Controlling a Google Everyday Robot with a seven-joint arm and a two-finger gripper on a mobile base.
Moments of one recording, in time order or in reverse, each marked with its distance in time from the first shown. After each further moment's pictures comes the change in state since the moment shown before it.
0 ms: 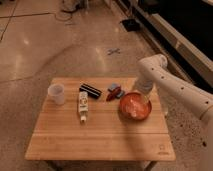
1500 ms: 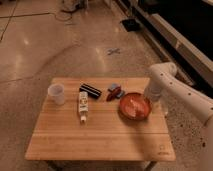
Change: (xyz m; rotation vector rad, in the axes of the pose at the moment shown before) arm 0.027 0.070 0.049 -0.111 -0.082 0.098
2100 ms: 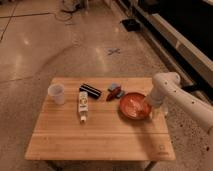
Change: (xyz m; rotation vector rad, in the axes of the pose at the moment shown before) arm 0.010 0.012 0.038 0.059 -0.023 0.011
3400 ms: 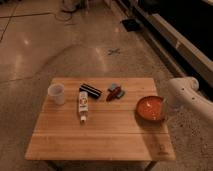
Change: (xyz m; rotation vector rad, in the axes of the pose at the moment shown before) arm 0.004 0.116 -0.039 -0.140 0.012 -0.124
